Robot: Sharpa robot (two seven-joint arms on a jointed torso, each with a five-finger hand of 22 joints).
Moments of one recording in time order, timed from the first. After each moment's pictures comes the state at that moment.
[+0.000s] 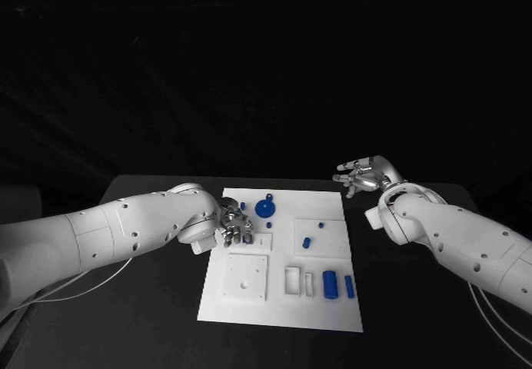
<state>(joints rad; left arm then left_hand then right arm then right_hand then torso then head) 1.30 -0.60 -0.20 1.22 -0.81 0.04 -0.44 0.93 0.08 0.61 -0.19 0.23 1.17 0.00 0.11 0.99 1.45 -0.07 0.64 0.42 1.27 -0.11 1.16 0.56 0.02 1.21 -0.13 0.41 1.31 1.01 -0.62 0.27 1.11 -0.94 -0.47 0.00 1.20 -0.10 0.23 -0.19 0.50 1.01 0.12 0.07 0.07 1.18 0.00 0.67 0.61 1.44 -0.06 0.48 0.82 0.09 1.47 -0.08 0.18 0.71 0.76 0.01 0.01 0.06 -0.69</state>
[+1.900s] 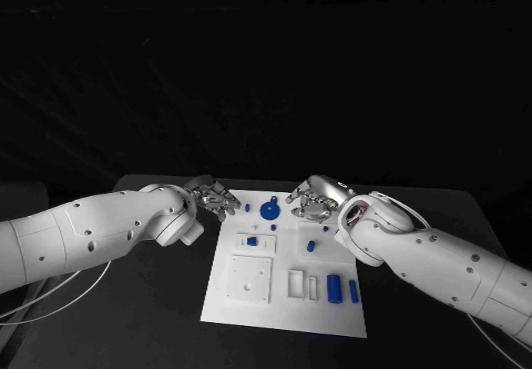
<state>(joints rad) 1.31 -0.81 -0.19 1.36 -0.62 -0.34 -0.17 1.29 0.02 0.29 -0.20 0.21 1.18 0.08 0.07 0.16 1.40 0.00 0.21 0.08 1.24 -0.05 0.80 0.38 0.03 1.19 -0.07 0.15 1.21 0.99 -0.55 0.24 1.34 -1.54 -0.26 -0.13 1.21 -0.09 0.51 -0.28 0.32 1.13 0.09 0.07 0.07 1.22 -0.02 0.84 0.95 1.46 -0.08 0.76 1.00 0.08 1.47 -0.10 0.51 1.09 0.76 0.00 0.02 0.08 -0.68</state>
